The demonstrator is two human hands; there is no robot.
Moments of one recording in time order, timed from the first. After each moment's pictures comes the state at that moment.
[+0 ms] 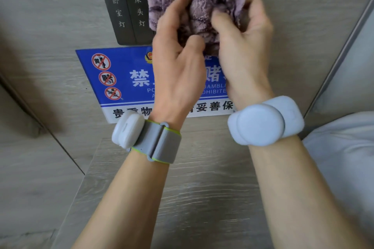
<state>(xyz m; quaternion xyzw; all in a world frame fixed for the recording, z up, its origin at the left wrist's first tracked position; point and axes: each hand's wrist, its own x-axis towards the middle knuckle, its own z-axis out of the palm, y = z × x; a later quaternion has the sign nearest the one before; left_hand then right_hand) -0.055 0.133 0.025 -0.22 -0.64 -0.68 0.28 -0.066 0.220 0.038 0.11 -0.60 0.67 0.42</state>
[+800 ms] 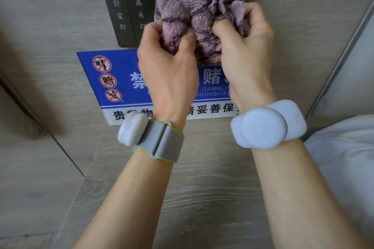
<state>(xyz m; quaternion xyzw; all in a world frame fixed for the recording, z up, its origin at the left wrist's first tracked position) -0.059 0.131 0.024 -0.07 -0.65 -0.66 0.38 -0.065 0.223 0.036 0.08 -0.61 0.67 0.42</state>
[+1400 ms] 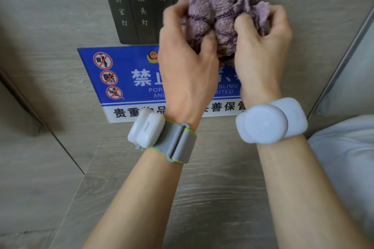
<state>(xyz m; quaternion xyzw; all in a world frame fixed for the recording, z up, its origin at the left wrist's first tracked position) -0.047 0.139 0.030 -0.14 -0.71 -0.58 0.37 -0.060 0.230 0.035 0.01 -0.60 0.64 0.48</state>
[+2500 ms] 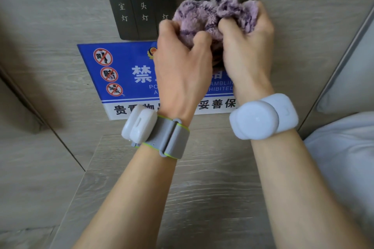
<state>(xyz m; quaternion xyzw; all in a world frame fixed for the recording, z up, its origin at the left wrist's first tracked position) -0.051 0.136 0.029 -0.09 -0.72 -0.61 0.32 -0.064 0.221 0.033 0.02 -0.66 0.61 0.44</state>
